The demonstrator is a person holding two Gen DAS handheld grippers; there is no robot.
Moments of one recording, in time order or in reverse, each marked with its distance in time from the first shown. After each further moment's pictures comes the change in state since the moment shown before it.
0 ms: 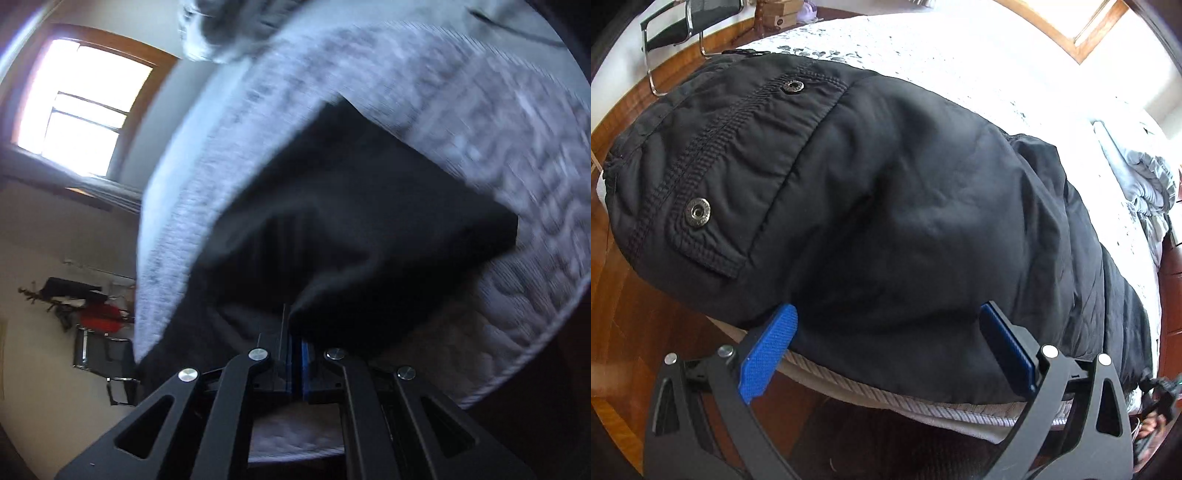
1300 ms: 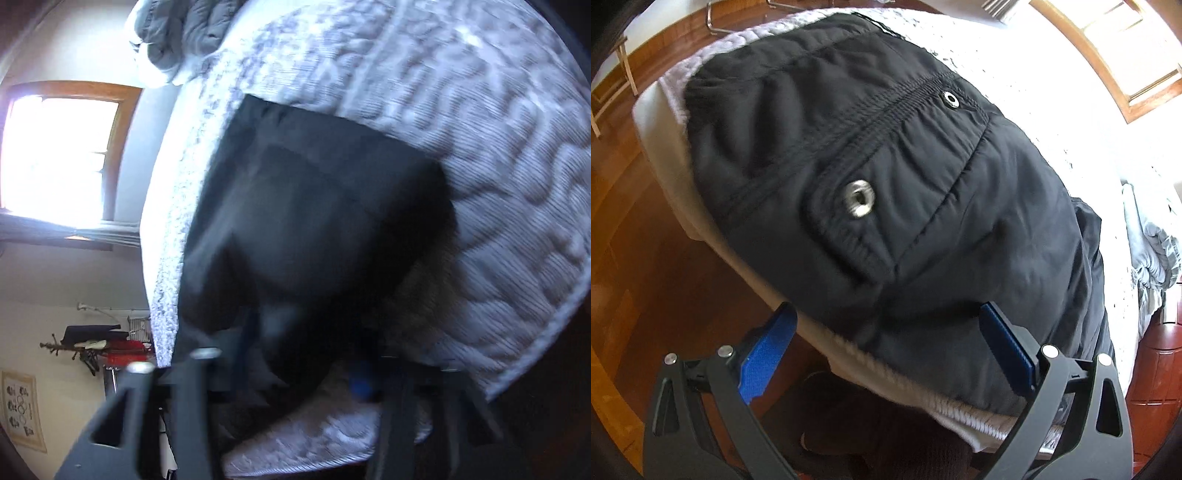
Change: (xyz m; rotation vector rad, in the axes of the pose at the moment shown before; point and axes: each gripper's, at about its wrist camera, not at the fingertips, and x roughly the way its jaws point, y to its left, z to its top) left arm -0.006 0.078 0.030 -0.277 0.051 -0.007; right arm 0.011 -0.019 0.016 0.182 -0.009 0.075
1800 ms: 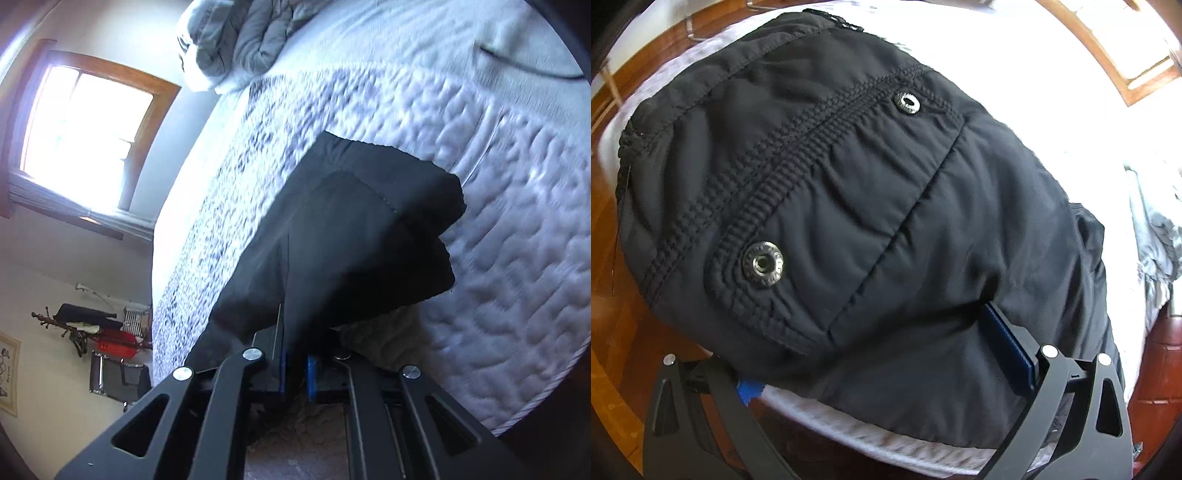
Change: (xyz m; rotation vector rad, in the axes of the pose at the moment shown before) left arm 0.033 -0.070 0.036 0.054 0.026 0.012; right arm -0.040 0.048 0.041 -0.153 -0.106 0.004
